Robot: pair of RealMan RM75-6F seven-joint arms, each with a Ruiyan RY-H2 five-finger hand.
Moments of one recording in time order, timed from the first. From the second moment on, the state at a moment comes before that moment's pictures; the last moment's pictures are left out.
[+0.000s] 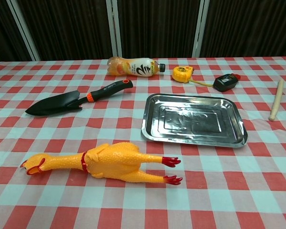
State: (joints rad) left arm -0.20 -1.13 -0.04 -1.65 1.53 1.33 0.09; right arm 0.09 -1.17 0.06 -1.58 -1.55 1.51 -0.06
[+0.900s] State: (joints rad) left arm -0.50 -1.50 -0.08 -1.62 1.35 0.95 0.55; right arm 0.07 -1.16 0.05 -1.56 -1.57 1.54 -0.03
